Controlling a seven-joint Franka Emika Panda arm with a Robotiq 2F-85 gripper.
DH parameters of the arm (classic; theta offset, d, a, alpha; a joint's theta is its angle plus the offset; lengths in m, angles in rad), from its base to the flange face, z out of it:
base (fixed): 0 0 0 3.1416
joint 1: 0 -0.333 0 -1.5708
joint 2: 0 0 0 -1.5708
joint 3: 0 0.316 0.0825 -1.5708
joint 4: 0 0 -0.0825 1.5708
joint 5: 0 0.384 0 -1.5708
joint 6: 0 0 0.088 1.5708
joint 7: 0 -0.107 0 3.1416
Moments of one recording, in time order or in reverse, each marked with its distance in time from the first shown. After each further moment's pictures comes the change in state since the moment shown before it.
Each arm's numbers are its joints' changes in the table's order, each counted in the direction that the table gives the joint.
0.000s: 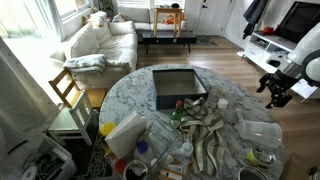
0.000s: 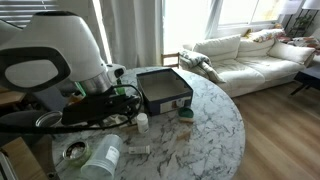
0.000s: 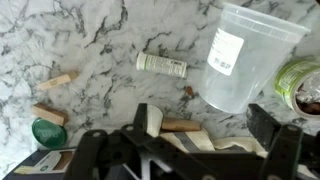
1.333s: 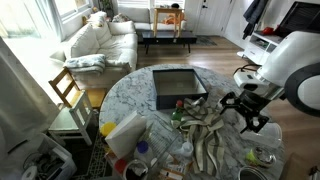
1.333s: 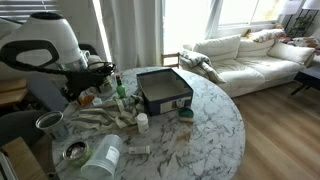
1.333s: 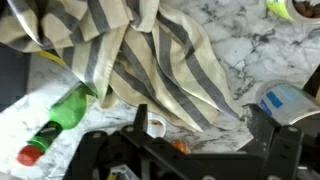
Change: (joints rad) arm -0.321 0.036 0.187 0.069 0.343 -0.003 0.421
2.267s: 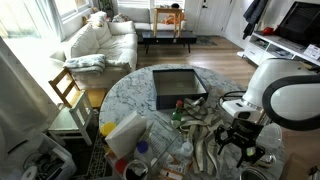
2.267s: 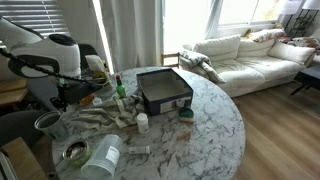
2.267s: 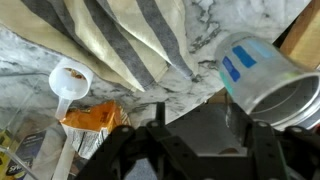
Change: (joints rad) arm -0.160 -0.129 -0.021 0.006 0.326 0.129 0.338
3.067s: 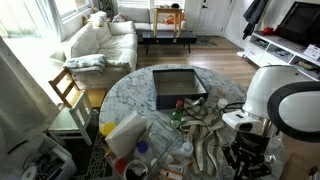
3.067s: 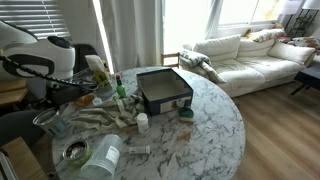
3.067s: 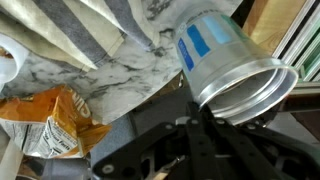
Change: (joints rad) arm -0.141 0.019 -0.073 0.018 0.008 0.119 -0.094
